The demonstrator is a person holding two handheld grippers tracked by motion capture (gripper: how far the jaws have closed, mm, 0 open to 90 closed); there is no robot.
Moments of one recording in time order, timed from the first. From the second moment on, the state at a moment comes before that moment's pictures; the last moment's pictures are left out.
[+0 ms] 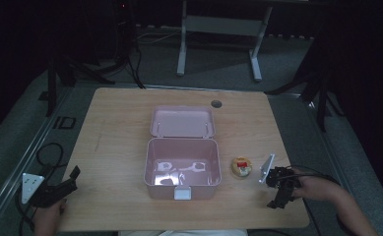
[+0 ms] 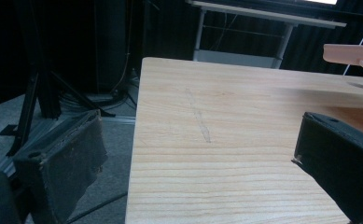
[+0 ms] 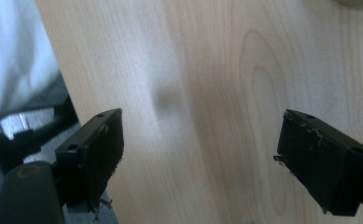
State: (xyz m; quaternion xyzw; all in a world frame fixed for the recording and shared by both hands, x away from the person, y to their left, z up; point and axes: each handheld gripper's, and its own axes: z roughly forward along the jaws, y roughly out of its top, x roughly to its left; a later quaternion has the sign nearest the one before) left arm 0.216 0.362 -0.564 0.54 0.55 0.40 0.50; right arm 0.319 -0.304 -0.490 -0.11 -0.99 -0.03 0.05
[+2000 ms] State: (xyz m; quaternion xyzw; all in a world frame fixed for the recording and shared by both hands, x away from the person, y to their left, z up) left arm 0.216 0.363 -0.564 0.54 0.55 0.39 0.50; right arm 0.412 -0.212 -0.482 -0.02 -1.00 0.01 0.00
